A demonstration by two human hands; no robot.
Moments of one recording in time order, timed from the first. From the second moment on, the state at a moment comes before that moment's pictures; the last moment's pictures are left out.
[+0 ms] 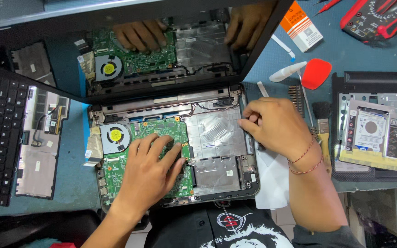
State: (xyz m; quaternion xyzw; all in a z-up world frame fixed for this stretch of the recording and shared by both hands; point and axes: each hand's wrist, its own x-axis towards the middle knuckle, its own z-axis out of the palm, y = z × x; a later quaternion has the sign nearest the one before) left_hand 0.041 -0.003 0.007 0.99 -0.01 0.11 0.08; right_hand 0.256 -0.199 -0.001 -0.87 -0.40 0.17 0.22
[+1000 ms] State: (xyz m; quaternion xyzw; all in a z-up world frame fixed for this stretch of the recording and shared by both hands) left_hand 0.026 -0.016 0.000 0.99 0.01 0.11 0.10; right_hand 0.222 -0.212 0.006 -0.90 -0.35 0.12 0.22
